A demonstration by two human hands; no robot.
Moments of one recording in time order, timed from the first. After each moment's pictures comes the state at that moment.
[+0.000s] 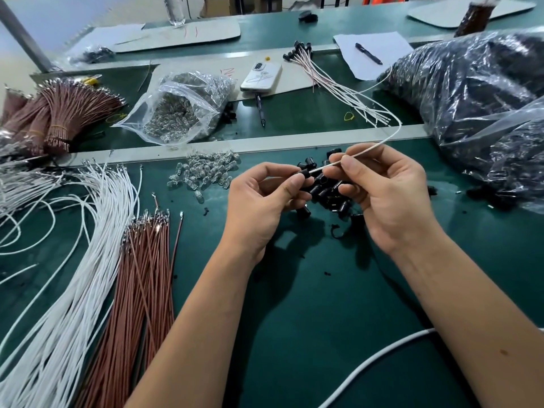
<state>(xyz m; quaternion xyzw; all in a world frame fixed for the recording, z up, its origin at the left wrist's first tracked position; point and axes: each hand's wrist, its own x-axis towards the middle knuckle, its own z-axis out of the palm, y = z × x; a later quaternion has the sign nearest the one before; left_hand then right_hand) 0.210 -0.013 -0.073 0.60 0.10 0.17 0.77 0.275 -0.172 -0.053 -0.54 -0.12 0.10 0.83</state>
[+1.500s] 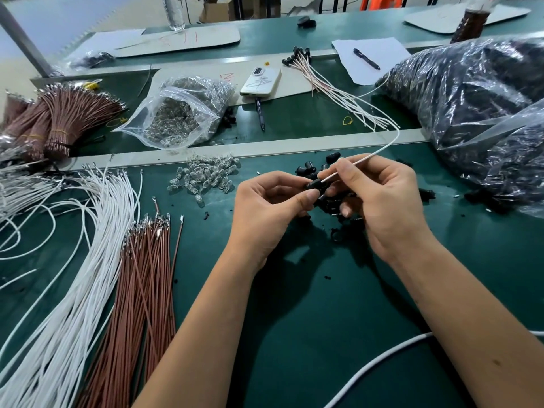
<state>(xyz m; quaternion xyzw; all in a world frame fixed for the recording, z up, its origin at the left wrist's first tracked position) 0.210 -0.016 -0.074 0.67 0.09 0.17 0.72 0.276 -0.169 -0.061 -0.62 -0.15 0.07 0.77</state>
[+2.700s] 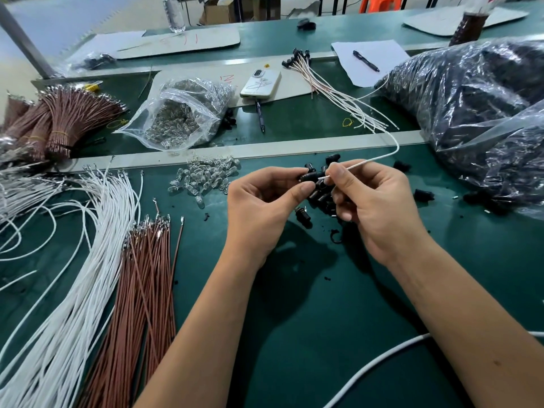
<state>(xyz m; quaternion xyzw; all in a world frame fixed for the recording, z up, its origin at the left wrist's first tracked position) 0.210 -0.016 -0.072 0.64 0.03 0.26 0.72 0.275 -0.165 -0.064 -0.58 -0.13 0.11 0.80</state>
